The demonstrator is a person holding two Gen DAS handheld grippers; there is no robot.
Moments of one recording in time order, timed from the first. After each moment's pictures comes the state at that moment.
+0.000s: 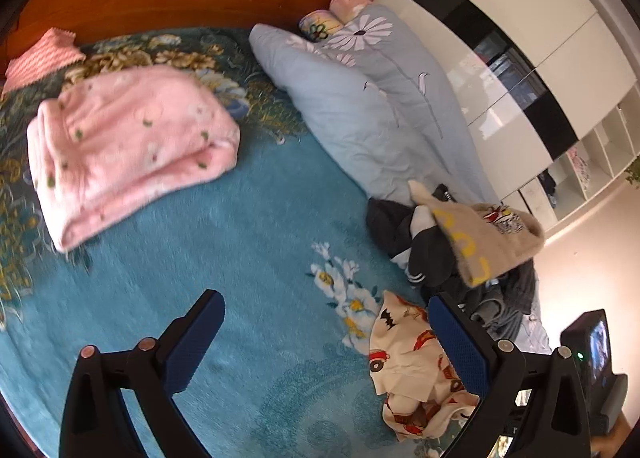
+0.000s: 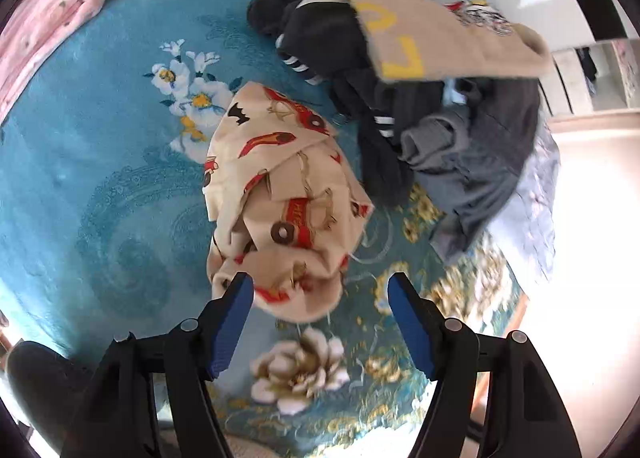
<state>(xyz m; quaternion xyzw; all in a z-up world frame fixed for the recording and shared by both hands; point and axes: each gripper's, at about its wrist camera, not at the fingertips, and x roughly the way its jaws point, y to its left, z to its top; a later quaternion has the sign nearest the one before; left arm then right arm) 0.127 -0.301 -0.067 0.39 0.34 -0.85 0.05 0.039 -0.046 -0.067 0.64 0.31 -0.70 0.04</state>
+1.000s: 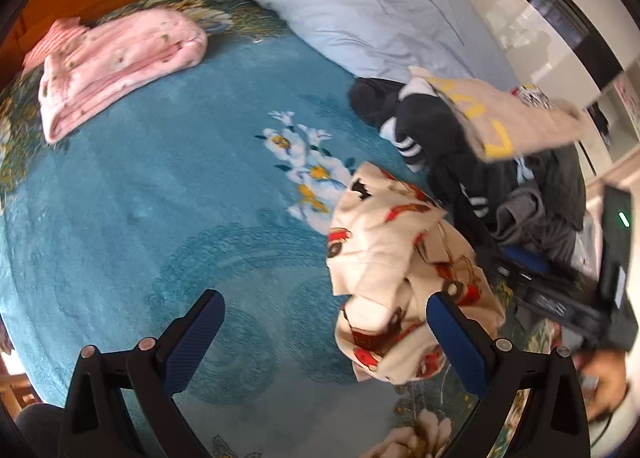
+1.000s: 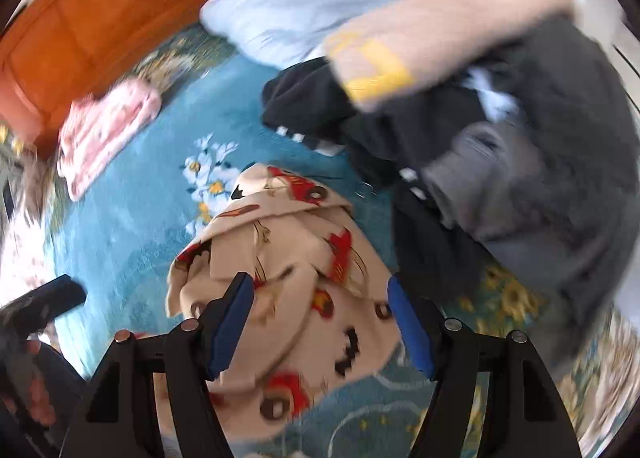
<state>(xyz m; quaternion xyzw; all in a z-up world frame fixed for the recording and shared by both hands) 0.124 -0.101 -0.101 0.50 0.26 -0.82 0.12 -0.029 0.059 -0.123 0.54 0.15 -0.77 0.30</state>
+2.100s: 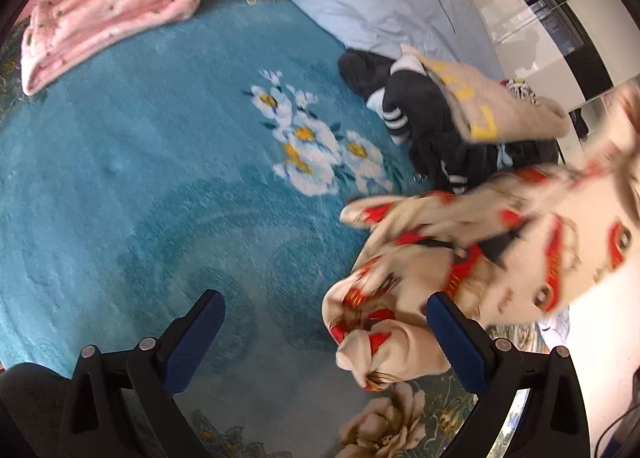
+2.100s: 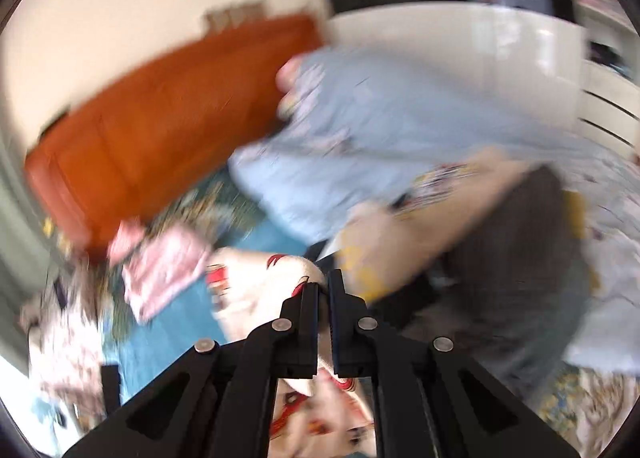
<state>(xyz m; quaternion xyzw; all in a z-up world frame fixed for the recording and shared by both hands) 0.135 -0.112 -0.127 0.52 0.35 -0.78 0.06 -0.022 0.168 0.101 0.35 -0.04 -0.90 0.25</state>
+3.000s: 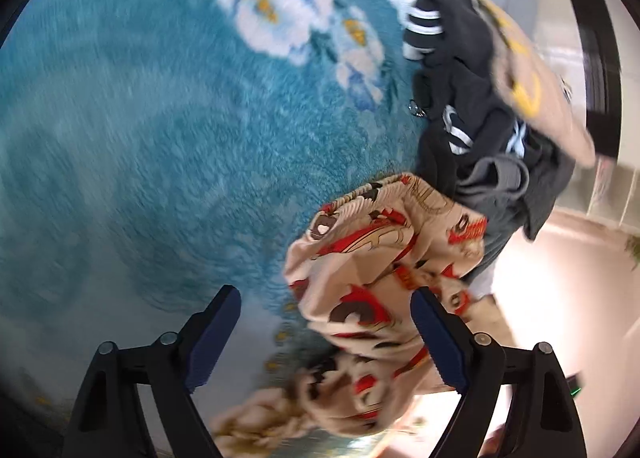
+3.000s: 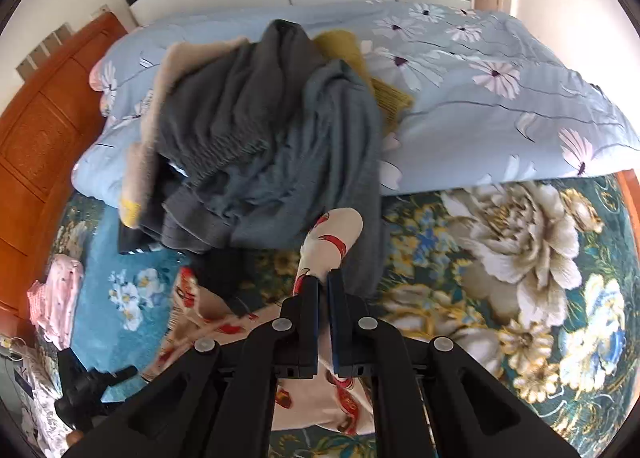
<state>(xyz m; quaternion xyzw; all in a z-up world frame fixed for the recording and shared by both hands) 0.095 -0.062 -0.226 0.56 0.56 -0.61 -0.01 0.002 0.352 -0.026 0.51 -0.12 -0.85 0.00</state>
